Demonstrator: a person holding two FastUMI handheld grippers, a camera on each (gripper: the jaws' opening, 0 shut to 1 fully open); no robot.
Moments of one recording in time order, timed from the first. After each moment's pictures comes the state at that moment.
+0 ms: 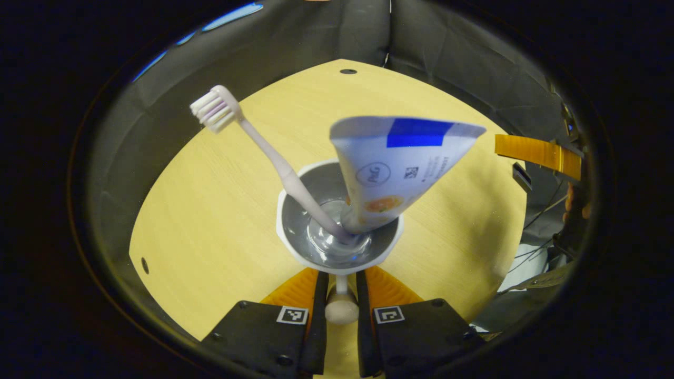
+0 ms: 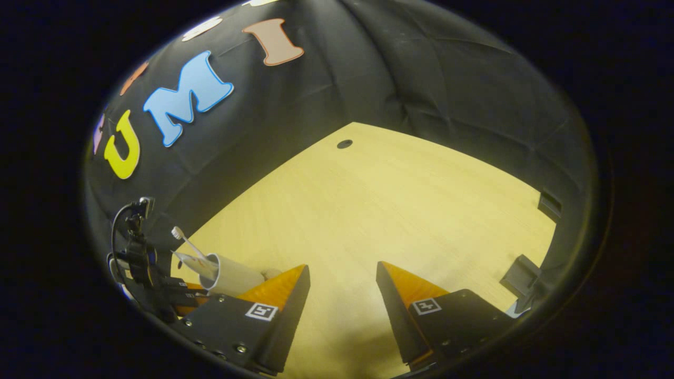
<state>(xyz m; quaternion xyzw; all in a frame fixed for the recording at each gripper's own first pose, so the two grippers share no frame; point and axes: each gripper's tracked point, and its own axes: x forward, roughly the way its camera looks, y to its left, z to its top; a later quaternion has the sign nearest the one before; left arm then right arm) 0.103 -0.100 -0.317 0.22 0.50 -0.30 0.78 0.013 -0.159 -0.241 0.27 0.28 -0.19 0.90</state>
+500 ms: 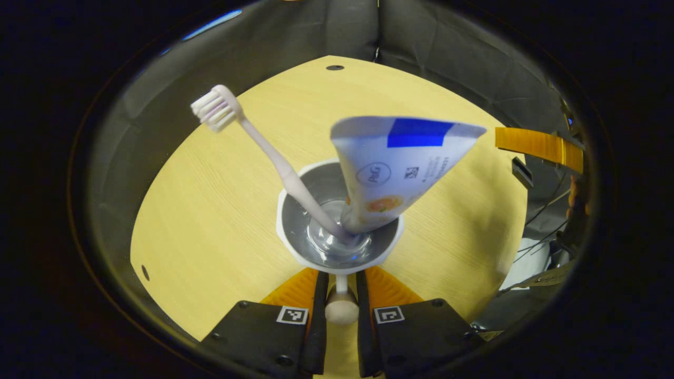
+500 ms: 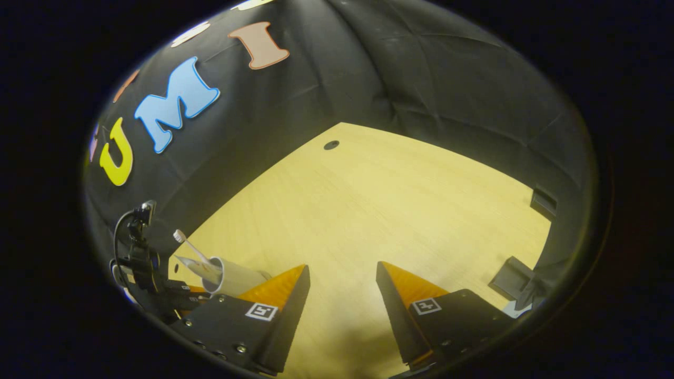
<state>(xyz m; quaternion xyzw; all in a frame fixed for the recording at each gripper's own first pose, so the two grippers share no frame) 0.102 -0.096 -0.316 0.24 0.51 -0.30 0.77 0.001 -0.176 -0.245 0.28 0.28 -0.20 0.89</state>
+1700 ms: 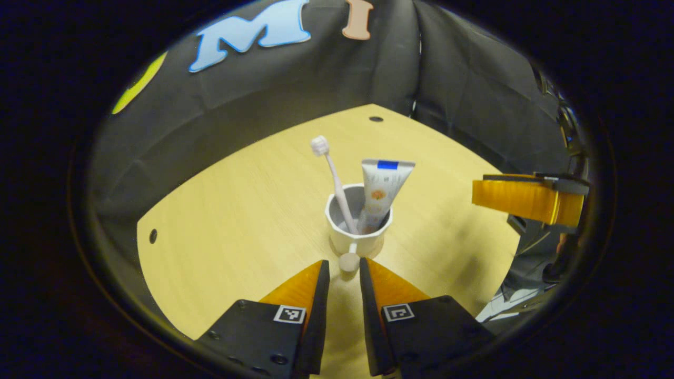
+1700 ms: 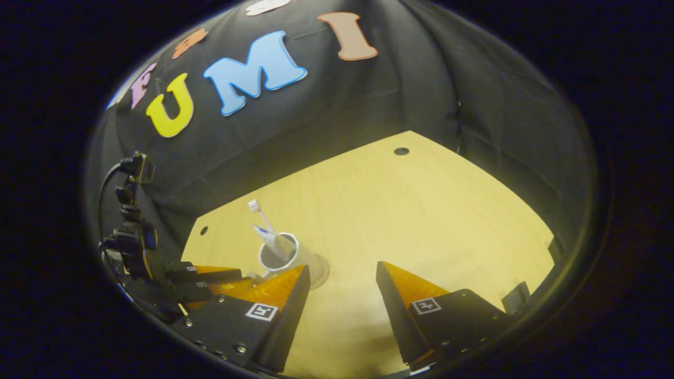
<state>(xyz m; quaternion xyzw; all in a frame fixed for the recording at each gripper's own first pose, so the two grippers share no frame) 0.082 -0.092 -0.222 0.12 0.36 -0.21 0.90 0.025 -0.067 -0.177 0.16 0.28 -0.05 0.94</state>
